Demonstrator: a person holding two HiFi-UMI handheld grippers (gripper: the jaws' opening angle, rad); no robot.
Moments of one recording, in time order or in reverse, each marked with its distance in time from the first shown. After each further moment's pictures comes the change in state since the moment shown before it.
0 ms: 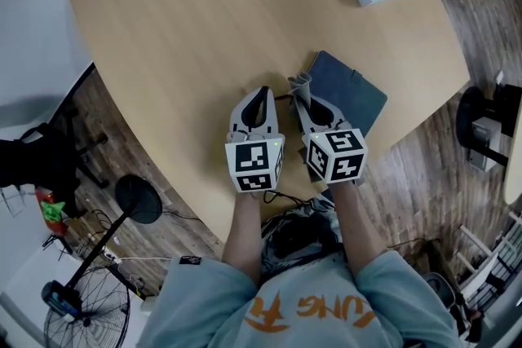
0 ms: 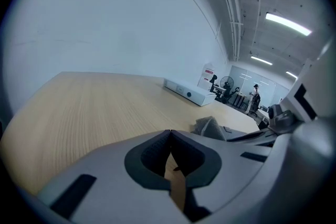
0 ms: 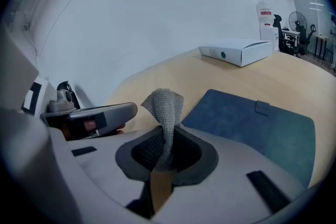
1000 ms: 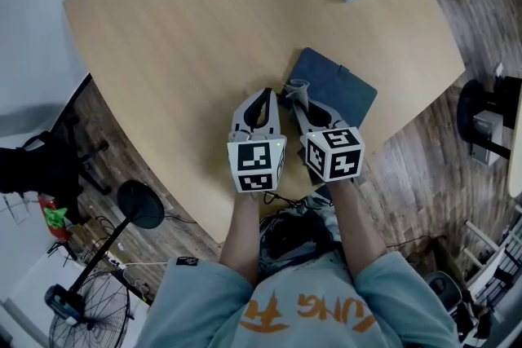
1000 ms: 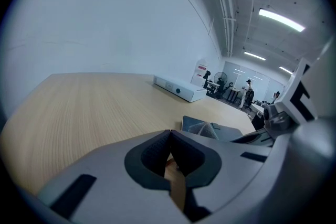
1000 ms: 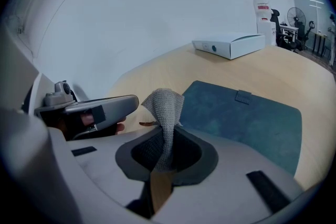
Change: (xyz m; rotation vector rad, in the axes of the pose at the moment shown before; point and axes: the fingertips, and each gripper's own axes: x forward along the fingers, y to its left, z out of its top) left arm 0.004 -0.037 -0.004 0.055 0.033 -0.053; right arm -0.016 -0.021 -0.018 0.029 0.057 -0.014
